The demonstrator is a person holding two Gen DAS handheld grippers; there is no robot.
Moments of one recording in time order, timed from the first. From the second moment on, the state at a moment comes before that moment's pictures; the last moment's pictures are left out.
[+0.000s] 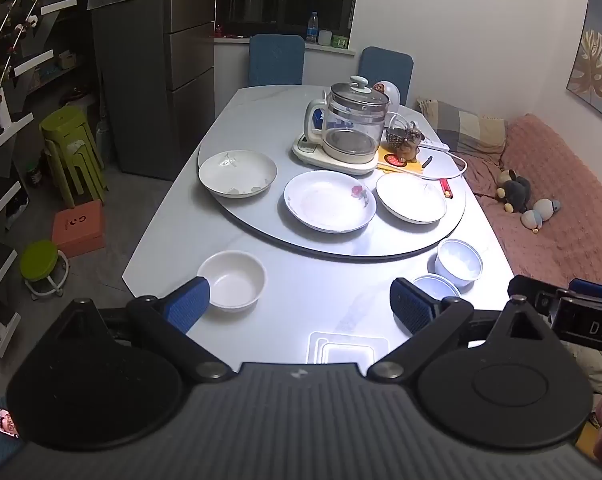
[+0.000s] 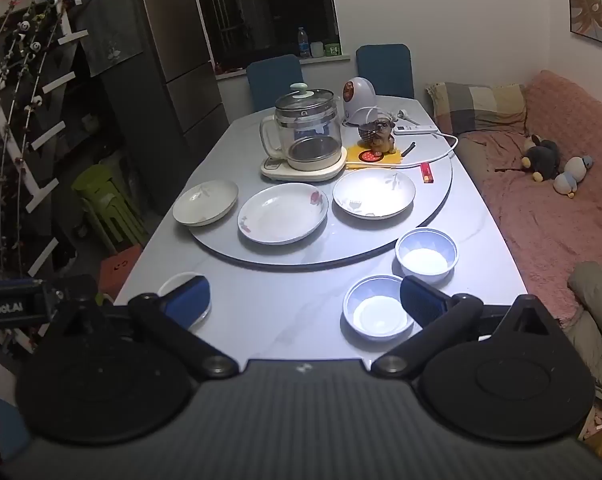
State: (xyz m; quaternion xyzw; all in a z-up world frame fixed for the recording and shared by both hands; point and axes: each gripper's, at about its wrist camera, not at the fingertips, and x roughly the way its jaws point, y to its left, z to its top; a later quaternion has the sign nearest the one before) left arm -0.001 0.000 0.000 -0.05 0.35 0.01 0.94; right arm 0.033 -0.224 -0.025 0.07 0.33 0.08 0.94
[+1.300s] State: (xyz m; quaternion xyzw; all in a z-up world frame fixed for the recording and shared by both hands) left arm -0.065 0.000 0.008 -0.05 0.36 0.01 0.93; right arm -0.017 -0.218 -0.028 0.04 0.33 0.07 0.94
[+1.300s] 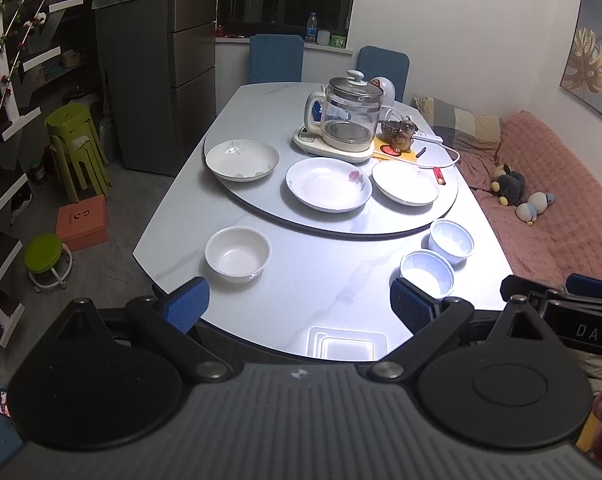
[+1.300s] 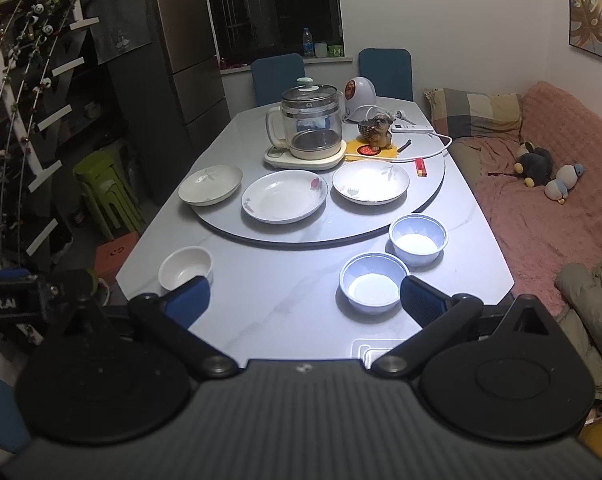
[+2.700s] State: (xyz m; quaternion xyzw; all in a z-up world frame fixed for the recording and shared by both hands) left arm -0.101 0.011 -0.016 -0.06 0.37 0.01 0.93; right arm -0.046 -0.210 -0.043 0.04 0.32 0.07 0.94
